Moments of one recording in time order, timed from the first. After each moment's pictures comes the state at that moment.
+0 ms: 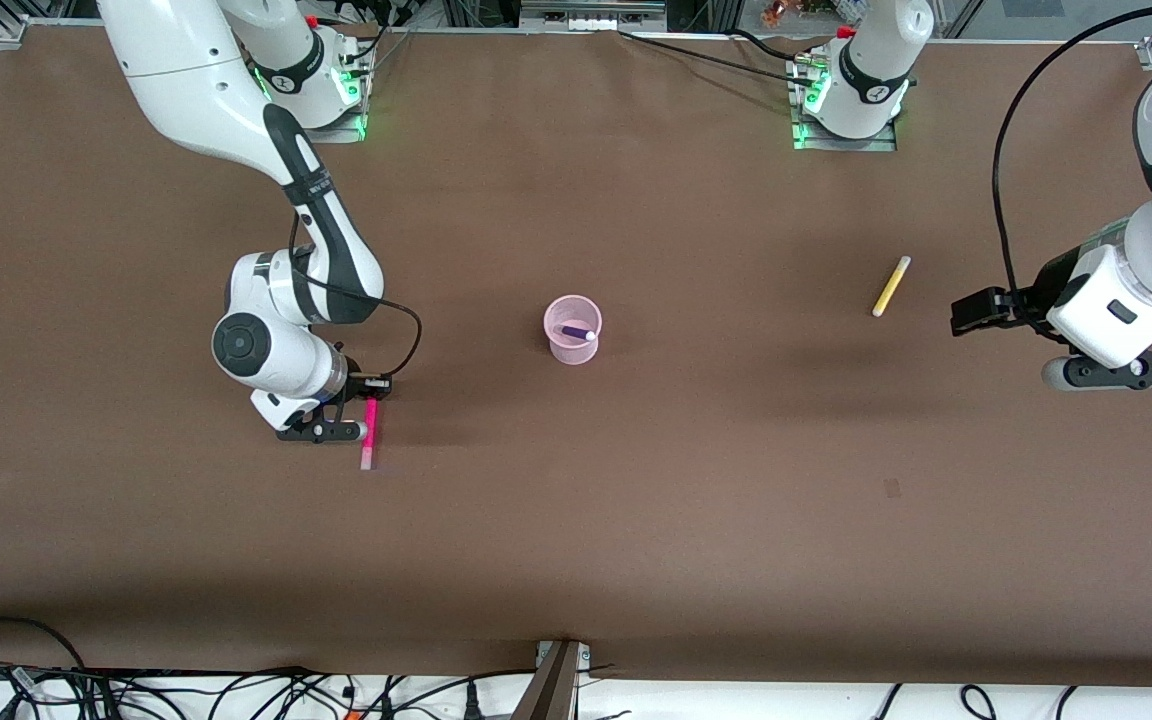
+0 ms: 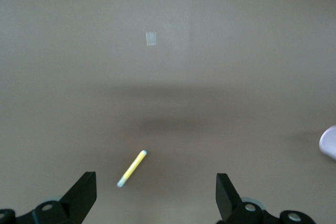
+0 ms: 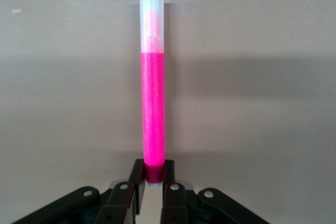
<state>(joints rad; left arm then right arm) -0.05 0.27 -0.02 -1.40 -0.02 1.53 -0.10 0.39 0.62 -0.13 -1.77 0.29 2.25 0.10</state>
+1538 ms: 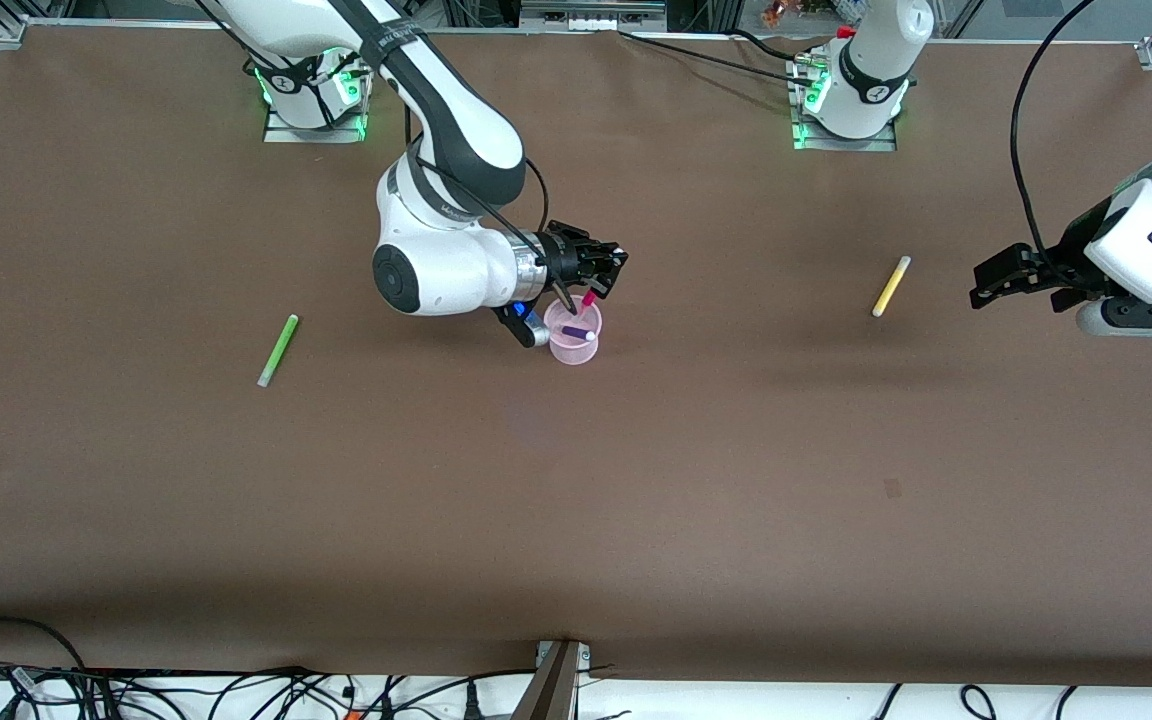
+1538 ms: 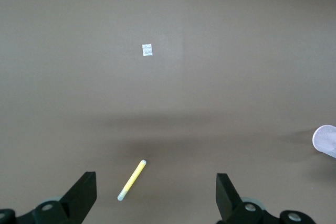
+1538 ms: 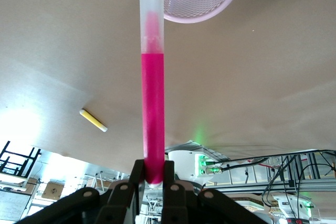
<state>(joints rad) -0.02 0.09 -0.02 -1.62 -0.06 1.69 -0.05 0.56 0.58 0.12 -1.53 0.90 2.00 1.05</state>
